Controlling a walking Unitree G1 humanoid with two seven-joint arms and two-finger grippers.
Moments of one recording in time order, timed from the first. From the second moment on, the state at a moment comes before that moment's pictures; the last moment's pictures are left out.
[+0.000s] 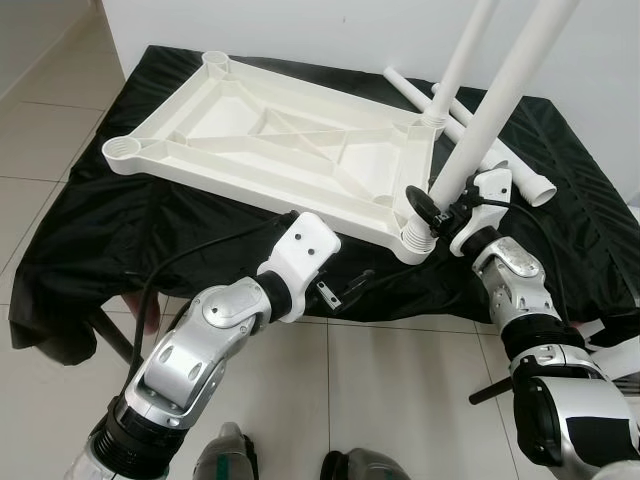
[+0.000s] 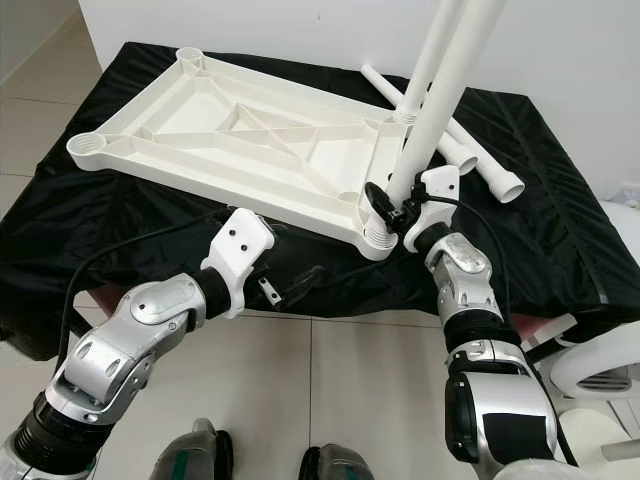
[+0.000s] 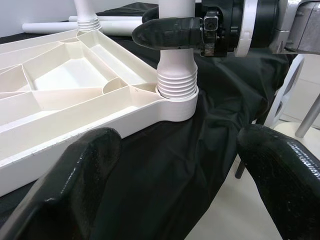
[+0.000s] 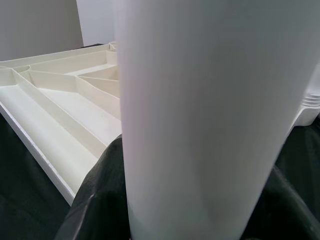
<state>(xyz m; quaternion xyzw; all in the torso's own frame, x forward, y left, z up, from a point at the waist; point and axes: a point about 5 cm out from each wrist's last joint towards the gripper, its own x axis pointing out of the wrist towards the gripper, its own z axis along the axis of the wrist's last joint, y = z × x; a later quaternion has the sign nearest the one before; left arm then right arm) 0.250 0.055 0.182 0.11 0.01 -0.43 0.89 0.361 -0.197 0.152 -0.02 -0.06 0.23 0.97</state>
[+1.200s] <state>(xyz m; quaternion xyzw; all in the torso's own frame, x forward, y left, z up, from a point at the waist) 0.245 0.054 0.183 0.10 0.01 -0.44 0.89 0.359 -0.177 0.156 0.01 -0.11 0.08 0.99</state>
